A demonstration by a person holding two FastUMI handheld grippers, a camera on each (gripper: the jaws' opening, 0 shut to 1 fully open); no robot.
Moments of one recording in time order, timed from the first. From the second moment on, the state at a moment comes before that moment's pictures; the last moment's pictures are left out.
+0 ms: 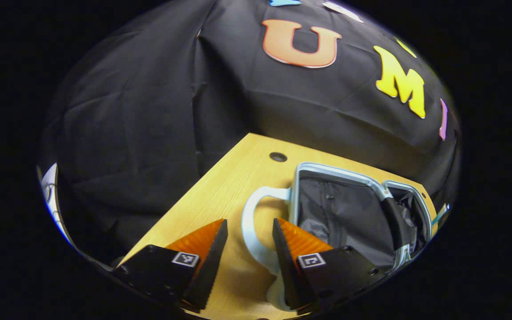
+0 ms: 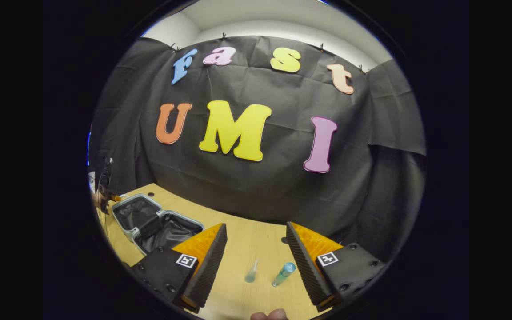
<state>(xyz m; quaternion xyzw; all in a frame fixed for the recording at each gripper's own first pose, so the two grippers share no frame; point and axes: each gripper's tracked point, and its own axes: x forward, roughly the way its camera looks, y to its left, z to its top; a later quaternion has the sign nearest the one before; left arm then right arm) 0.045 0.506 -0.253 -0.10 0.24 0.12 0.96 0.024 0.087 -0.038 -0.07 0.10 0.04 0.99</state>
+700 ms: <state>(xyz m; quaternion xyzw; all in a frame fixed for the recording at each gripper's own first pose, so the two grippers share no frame) 0.039 0.135 -0.055 0.00 0.08 0.00 1.00 0.009 -0.041 -0.076 -0.02 0.11 -0.01 0.99</state>
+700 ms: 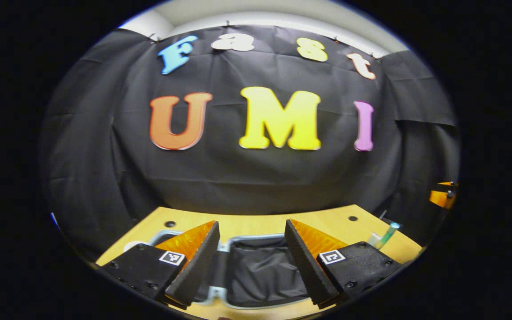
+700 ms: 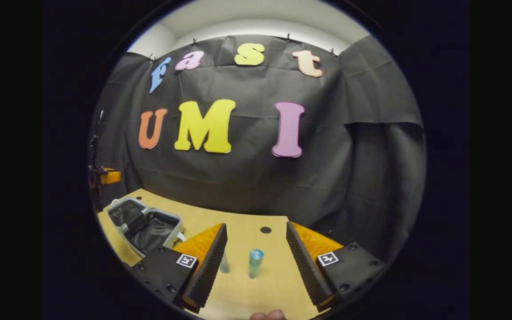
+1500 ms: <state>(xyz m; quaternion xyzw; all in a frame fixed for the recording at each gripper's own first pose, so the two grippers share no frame) 0.032 -0.105 -0.178 0.02 0.15 -0.07 0.99 -0.020 -0.123 -0.183 -0.01 0.20 0.03 0.98</state>
